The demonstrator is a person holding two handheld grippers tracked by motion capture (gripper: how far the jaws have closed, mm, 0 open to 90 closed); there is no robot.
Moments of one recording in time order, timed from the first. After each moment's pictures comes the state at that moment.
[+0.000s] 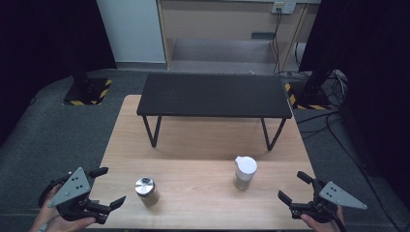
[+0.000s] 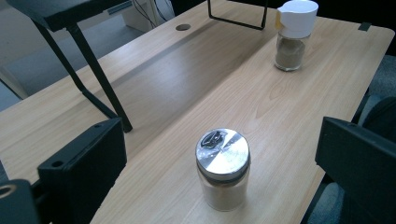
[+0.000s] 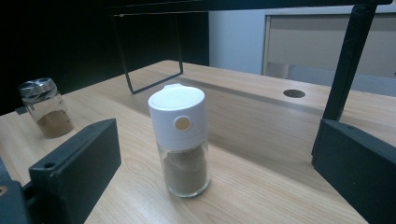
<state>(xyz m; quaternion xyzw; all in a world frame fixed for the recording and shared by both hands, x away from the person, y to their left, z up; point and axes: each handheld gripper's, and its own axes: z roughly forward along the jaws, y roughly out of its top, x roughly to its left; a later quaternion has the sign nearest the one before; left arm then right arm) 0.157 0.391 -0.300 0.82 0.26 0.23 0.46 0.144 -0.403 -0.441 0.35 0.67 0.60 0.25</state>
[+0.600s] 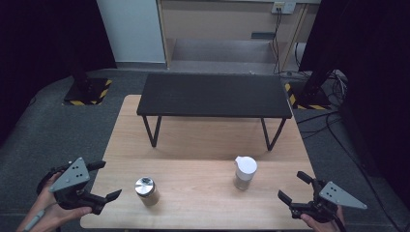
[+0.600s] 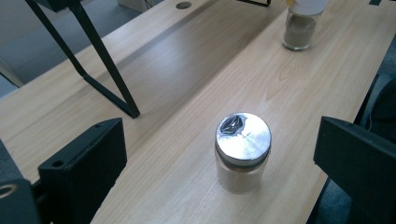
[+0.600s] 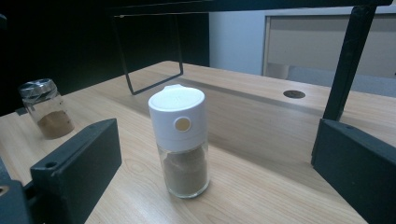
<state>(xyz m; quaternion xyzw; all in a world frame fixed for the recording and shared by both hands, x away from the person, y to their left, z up) 0.188 0.397 -0.287 0.85 0.26 0.20 0.42 0.144 -0.403 -0.442 0.35 0.67 0.60 0.25</state>
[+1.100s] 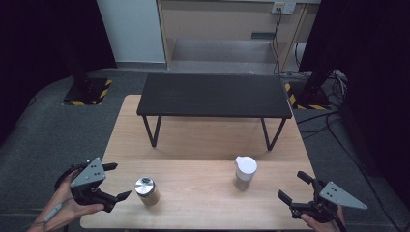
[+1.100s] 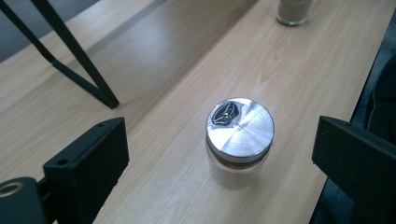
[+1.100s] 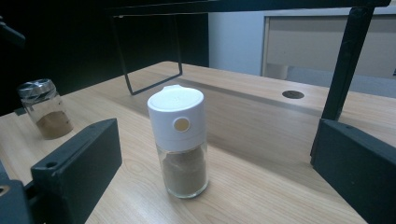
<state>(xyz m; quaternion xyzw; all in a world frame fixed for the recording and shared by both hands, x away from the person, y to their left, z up) 0.217 0.377 -0.306 0.87 0.24 0.17 0.39 0.143 -0.403 -0.442 0.35 0.67 0.60 0.25</state>
